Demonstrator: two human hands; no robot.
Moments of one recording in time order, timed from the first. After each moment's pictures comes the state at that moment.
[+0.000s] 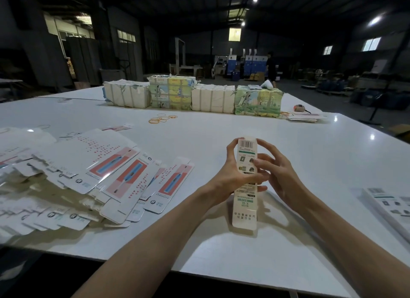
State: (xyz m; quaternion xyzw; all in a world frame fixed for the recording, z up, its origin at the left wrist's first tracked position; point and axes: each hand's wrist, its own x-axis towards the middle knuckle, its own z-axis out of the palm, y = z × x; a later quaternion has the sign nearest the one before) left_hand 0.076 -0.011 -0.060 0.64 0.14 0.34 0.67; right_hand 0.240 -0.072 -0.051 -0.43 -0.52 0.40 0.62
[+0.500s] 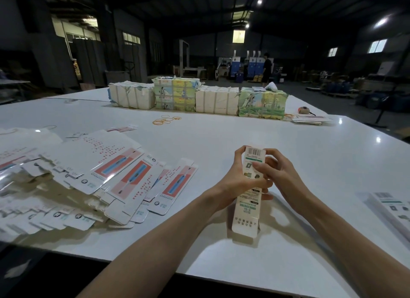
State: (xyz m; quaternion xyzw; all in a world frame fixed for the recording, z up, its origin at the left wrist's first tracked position) left_hand 0.076 -0.016 -0.061 0.64 0.17 0.31 0.68; right_hand 0.236 -0.072 -0.053 -0.49 -0.56 0.31 0.59
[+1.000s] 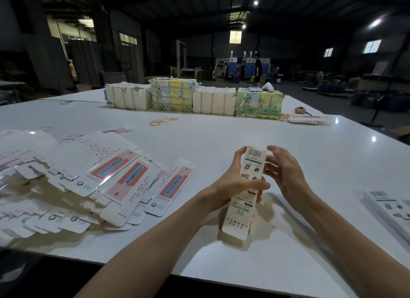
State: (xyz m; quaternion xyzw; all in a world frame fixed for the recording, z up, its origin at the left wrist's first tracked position) left_hand 0.068 -0.019 -0.053 0.68 0.17 0.27 0.66; right_hand 0.243 -0.067 -0.047 -0.48 -0.43 0.35 0.68
